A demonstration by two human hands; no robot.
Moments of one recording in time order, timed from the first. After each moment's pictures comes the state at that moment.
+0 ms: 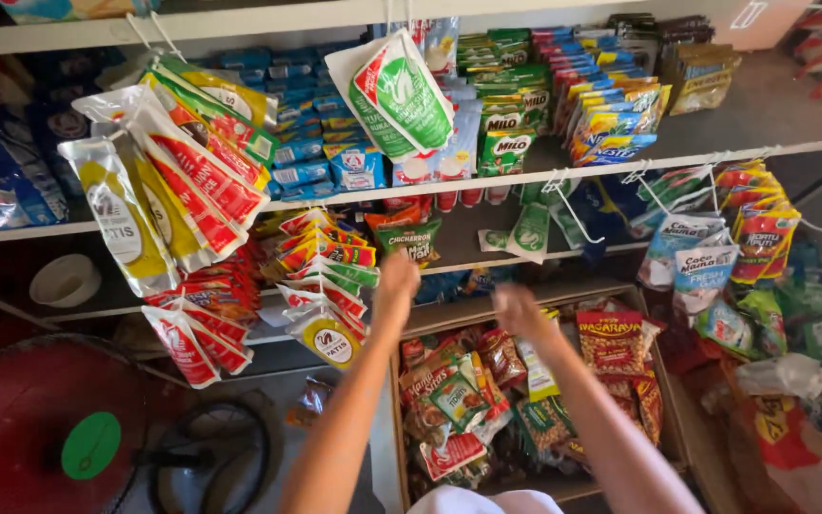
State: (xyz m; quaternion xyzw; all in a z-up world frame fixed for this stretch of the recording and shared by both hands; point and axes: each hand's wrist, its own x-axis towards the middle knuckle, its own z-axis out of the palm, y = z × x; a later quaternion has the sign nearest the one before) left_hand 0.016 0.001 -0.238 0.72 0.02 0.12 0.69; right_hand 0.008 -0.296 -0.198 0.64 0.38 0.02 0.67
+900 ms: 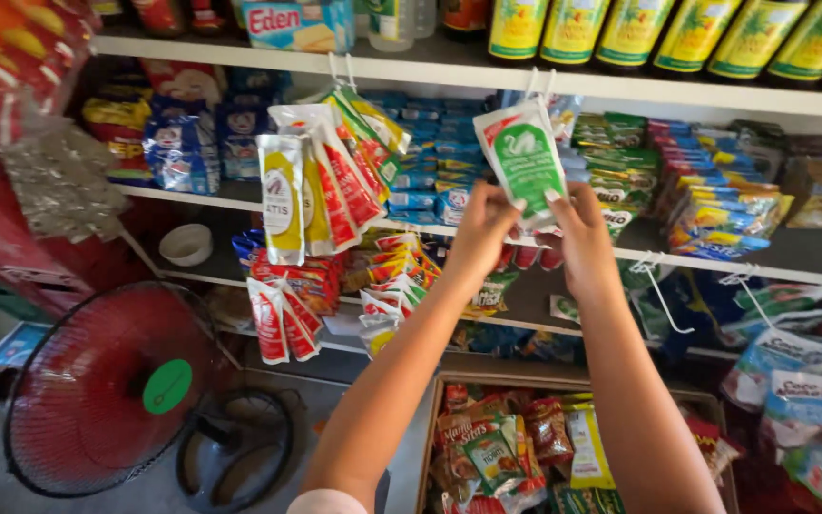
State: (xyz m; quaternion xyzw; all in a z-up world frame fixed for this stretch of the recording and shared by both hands) left_hand 0.033 0.001 0.045 0.61 -0.09 0.30 0.73; right_hand 0.053 -0.150 0.094 0.61 0.29 0.01 -0.73
